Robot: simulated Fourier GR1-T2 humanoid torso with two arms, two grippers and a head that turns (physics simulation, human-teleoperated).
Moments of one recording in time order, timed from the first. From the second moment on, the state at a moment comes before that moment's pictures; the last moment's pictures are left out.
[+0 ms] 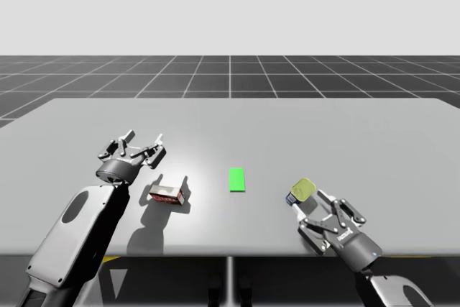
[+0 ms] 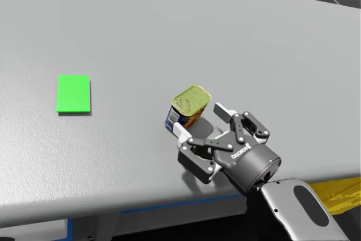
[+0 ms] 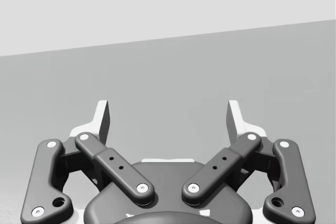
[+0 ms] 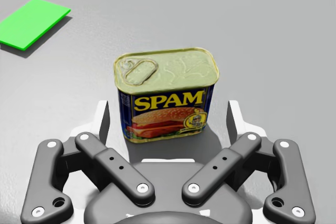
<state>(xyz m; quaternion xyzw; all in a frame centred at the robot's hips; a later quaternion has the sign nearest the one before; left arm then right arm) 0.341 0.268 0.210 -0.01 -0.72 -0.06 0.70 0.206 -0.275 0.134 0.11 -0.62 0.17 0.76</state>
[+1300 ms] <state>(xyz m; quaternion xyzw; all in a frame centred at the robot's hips) 0.342 0.267 0.209 -0.01 -0.71 -0.06 0.70 0.251 -0.258 0.127 0.09 -0.58 0.20 0.78</state>
